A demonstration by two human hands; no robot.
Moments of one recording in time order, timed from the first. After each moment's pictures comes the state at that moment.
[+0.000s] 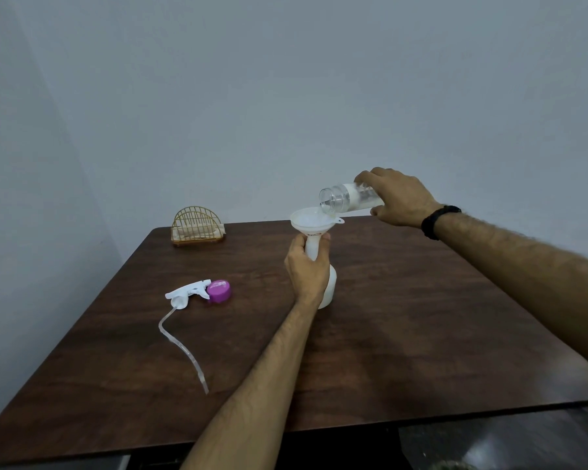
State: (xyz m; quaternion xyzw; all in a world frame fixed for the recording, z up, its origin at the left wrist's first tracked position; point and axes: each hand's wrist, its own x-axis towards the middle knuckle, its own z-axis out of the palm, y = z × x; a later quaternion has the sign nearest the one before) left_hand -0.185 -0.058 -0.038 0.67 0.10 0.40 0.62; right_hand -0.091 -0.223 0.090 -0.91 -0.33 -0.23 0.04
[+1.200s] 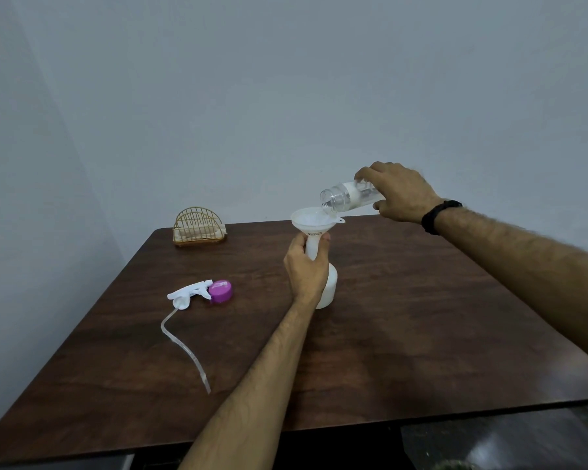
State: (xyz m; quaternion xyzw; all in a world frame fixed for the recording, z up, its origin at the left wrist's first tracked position) left_hand -0.186 -0.052 -0.038 0.69 0.09 0.39 0.61; right_hand -0.095 -0.221 0.096 -0.90 -0.35 -0.27 0.03
